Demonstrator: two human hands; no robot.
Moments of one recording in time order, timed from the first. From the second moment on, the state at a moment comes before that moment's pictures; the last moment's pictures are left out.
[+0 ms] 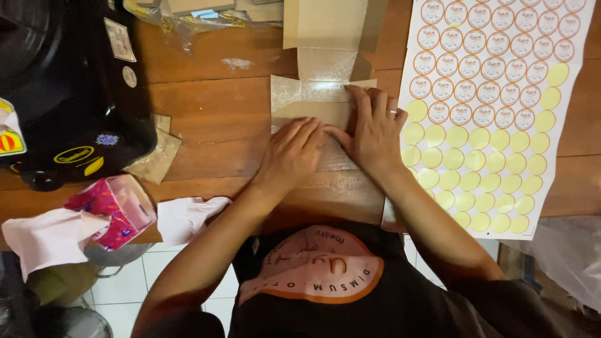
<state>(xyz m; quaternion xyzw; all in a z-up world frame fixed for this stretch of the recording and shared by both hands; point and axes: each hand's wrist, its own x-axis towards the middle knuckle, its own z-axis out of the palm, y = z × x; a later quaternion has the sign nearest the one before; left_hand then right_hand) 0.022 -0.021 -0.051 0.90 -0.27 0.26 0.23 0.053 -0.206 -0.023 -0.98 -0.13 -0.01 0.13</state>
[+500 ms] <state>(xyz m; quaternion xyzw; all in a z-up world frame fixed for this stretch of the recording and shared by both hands) 0.025 -0.014 -0.014 0.94 -0.26 0.16 0.19 0.069 -0.233 -0.012 -0.97 -0.12 0.15 0.16</state>
